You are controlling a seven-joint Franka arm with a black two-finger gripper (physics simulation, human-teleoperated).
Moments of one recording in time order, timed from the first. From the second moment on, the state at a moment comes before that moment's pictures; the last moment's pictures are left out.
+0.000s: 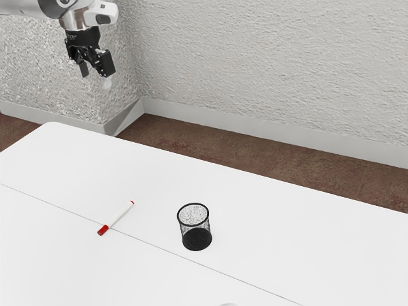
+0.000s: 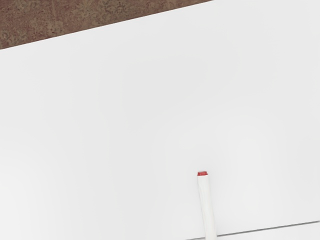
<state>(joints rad) -0.07 0.19 0.25 -1.32 0.05 1.60 0.35</state>
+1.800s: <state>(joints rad) -0.16 0.06 0.30 -2.43 -0.05 2.40 0.45</state>
